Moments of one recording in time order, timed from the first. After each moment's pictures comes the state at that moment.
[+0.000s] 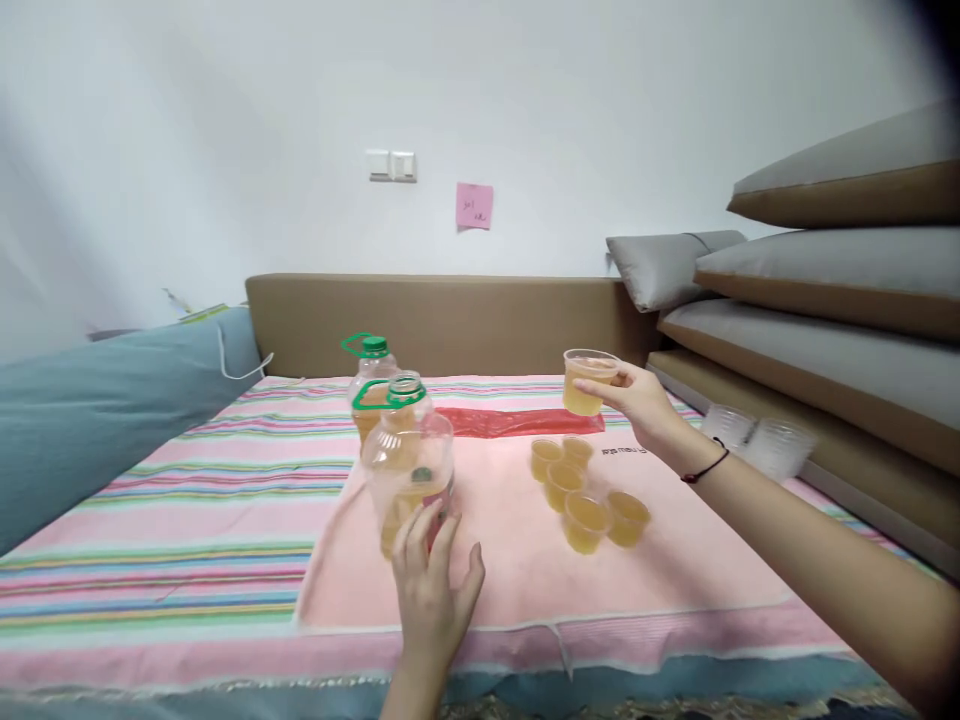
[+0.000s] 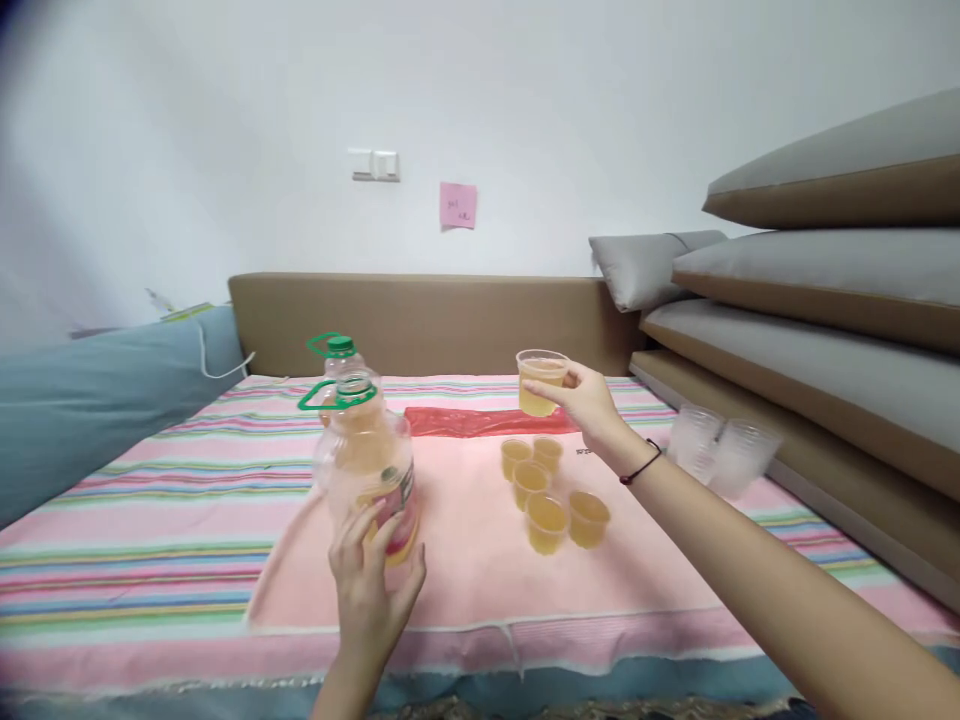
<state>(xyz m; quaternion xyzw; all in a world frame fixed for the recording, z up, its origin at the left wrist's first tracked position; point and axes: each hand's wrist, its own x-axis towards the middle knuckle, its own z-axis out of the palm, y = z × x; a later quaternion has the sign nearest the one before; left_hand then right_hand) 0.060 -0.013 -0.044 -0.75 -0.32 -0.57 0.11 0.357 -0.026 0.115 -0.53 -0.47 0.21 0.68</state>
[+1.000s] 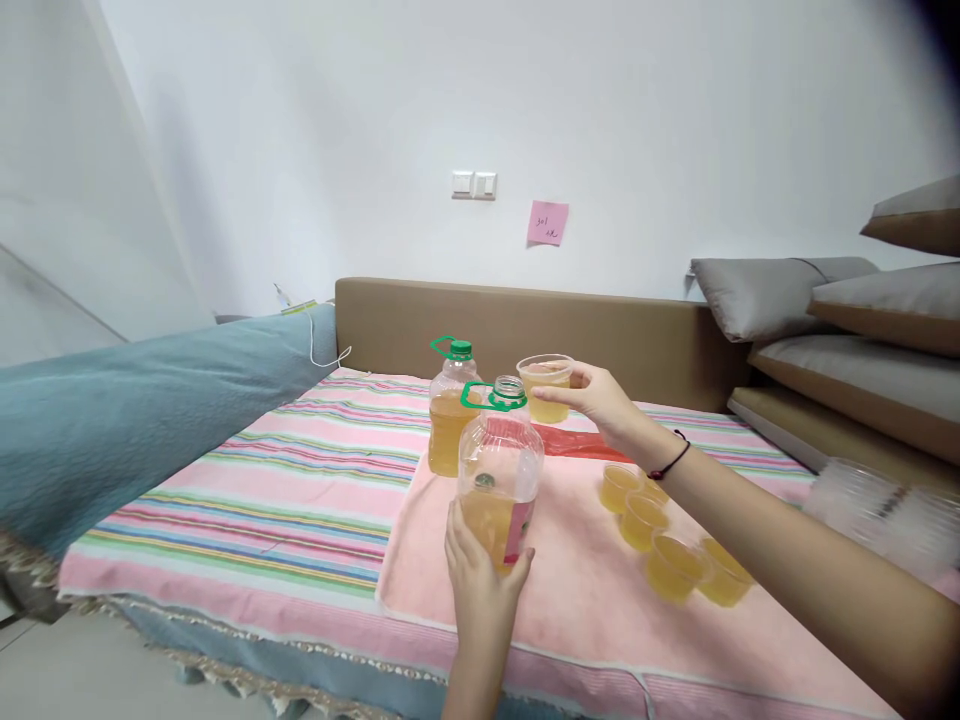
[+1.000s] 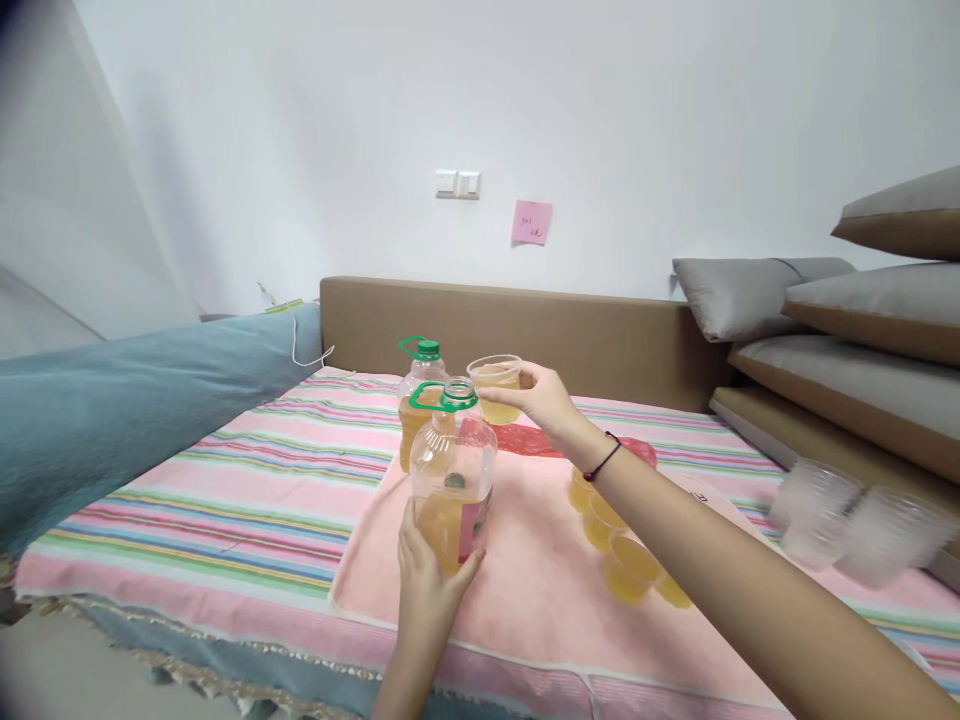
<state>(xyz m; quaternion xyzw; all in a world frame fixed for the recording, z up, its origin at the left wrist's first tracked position) 0.034 0.013 -0.079 -0.65 -0.51 -0.53 -0.18 0.208 0.040 0.145 -0.45 -0.61 0.31 0.57</state>
